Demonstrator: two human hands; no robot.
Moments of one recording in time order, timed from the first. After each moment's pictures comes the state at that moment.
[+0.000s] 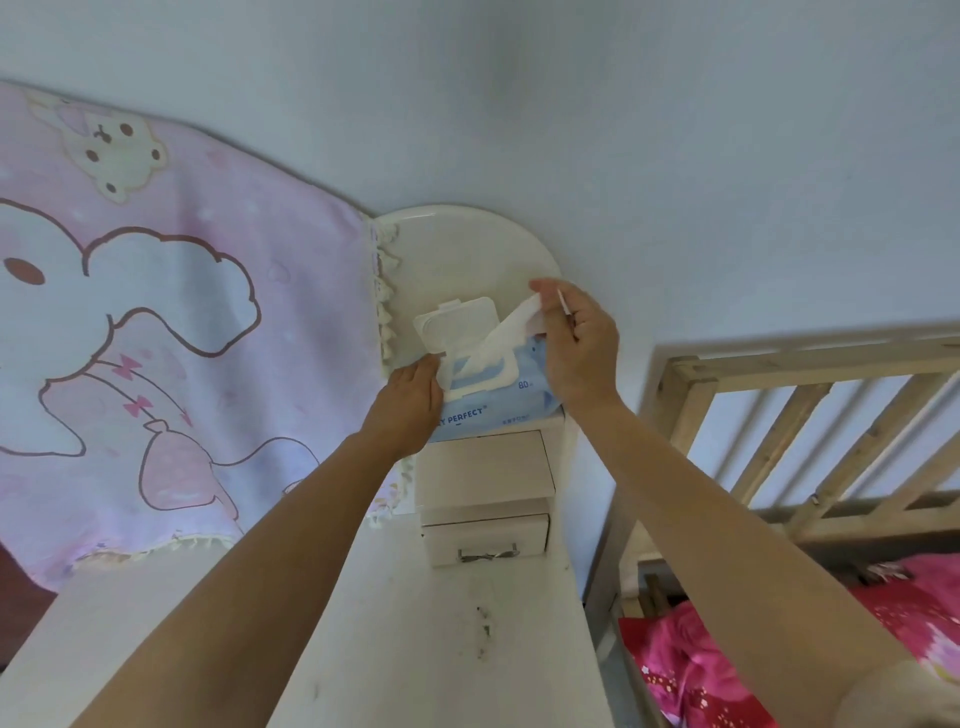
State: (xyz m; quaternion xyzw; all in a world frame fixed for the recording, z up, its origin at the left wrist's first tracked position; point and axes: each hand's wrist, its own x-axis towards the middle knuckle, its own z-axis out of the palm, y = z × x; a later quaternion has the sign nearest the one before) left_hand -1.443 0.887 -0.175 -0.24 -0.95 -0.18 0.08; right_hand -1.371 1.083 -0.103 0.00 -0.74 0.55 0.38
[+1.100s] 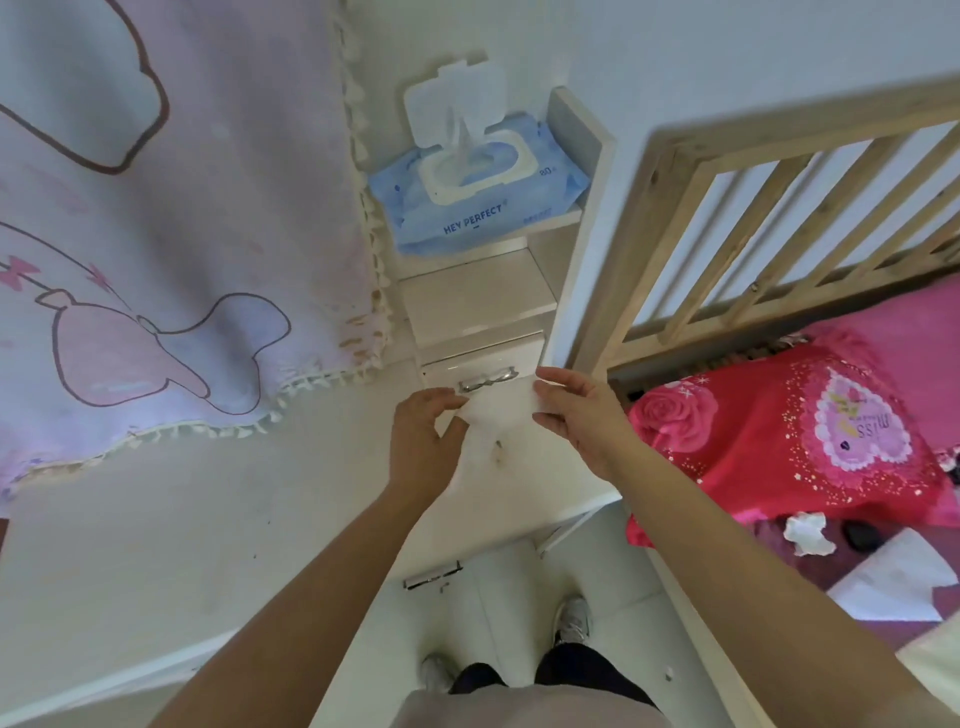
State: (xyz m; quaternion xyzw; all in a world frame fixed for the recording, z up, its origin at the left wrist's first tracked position) left_hand -1.289 0.811 -0.330 -0.15 -0.87 -0.47 -0.05; right_hand -1.228 1.004 -0.308 -0.32 -0.54 0.78 0.03
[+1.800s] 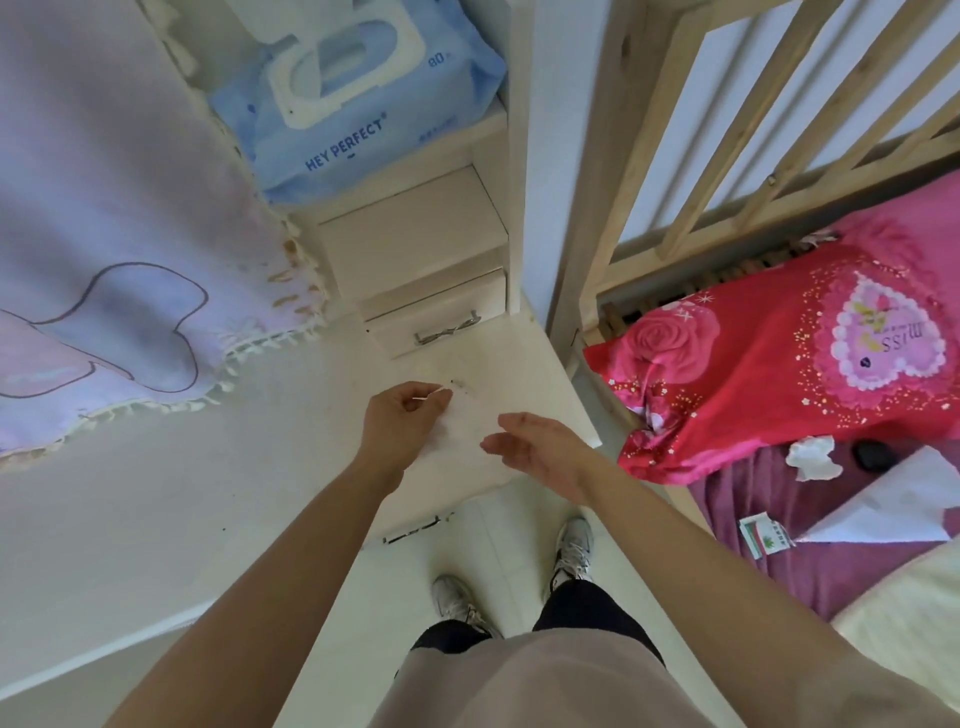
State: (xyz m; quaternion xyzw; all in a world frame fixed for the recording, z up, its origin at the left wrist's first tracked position) left_hand -1.287 0.861 -0.357 0.06 -0.81 -0.52 -0.27; right_hand -1.185 1.028 -0.423 -0.33 -0.44 0.81 -0.19
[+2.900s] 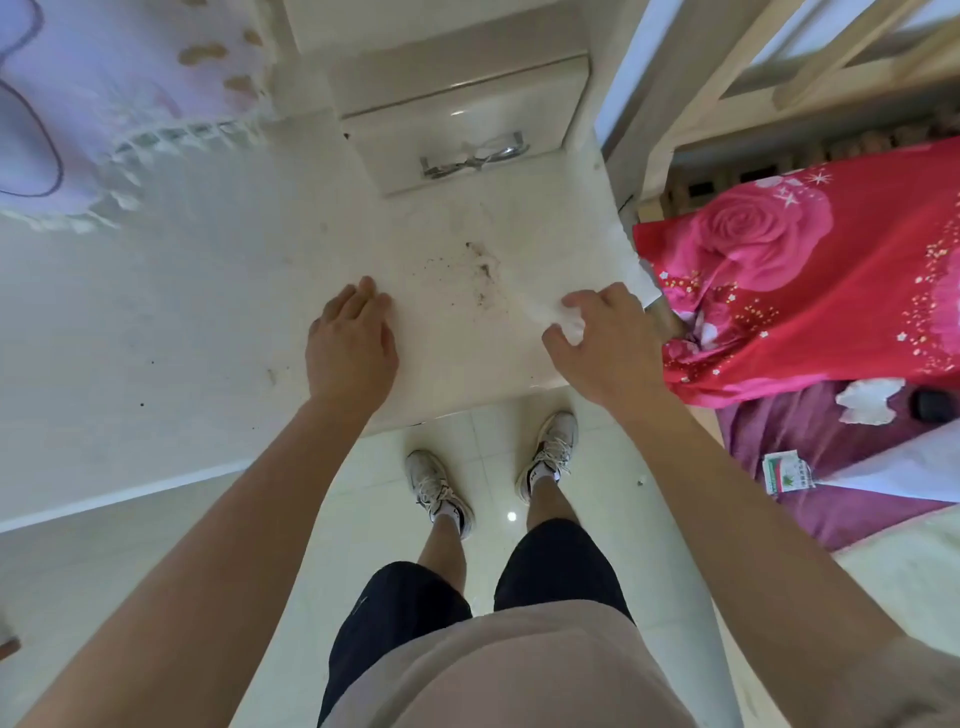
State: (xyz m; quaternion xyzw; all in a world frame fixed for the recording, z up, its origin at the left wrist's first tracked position) left_hand -1.301 0.786 -0.524 -0.18 -0.97 -0.13 -0.10; right_hand -1.199 1.041 -0.508 -0.23 -0.95 0.21 -0.05
